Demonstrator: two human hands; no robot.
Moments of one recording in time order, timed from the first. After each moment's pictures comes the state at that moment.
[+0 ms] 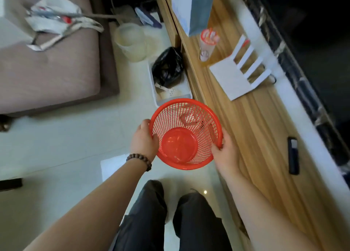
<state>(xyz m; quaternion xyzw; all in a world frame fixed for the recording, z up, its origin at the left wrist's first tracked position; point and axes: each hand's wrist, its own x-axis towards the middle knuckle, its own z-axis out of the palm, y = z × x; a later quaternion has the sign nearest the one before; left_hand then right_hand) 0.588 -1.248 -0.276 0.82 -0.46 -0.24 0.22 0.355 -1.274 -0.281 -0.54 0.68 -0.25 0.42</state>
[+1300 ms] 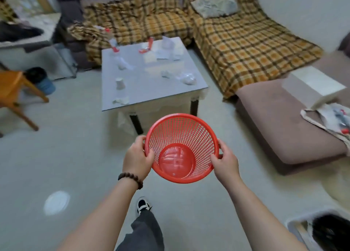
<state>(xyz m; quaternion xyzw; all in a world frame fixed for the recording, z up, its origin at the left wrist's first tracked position) 0.621 -0.768 -0.060 0.90 0.19 0.12 0.38 0.671 -1.014 -0.073 -0.86 0.05 0.04 0.51</state>
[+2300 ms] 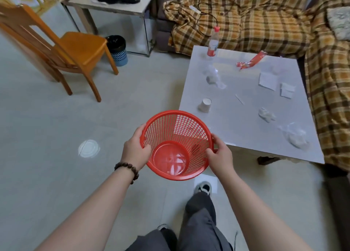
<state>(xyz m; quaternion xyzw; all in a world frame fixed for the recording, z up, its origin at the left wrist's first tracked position) 0.784 -0.329 -0.089 0.79 0.43 0.13 0.42 0.938 -0.525 -0.102 -0.84 -0.11 0.23 0.49</state>
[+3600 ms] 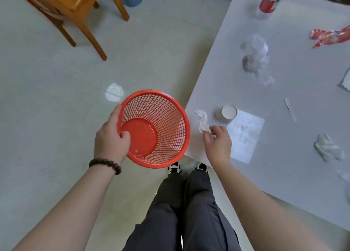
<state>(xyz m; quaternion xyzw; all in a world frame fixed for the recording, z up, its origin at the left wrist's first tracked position) 0.968 -0.212 -0.164 0.77 0.60 0.07 0.23 1.162 -0.374 -0.267 -0.87 -0.16 0.28 0.38</state>
